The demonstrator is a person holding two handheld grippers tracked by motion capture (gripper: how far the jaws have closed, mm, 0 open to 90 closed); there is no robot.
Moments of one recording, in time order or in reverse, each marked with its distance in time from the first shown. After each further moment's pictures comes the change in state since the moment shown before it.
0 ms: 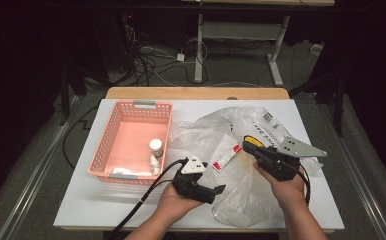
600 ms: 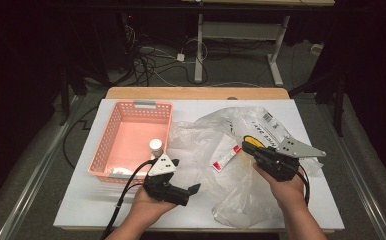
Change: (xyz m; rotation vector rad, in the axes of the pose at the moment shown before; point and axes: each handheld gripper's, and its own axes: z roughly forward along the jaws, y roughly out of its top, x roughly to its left) left arm 0.015 -0.016 -0.069 -0.043 0.105 -0.035; right arm 0.001 0.000 0.001 0.004 -0.002 -0.004
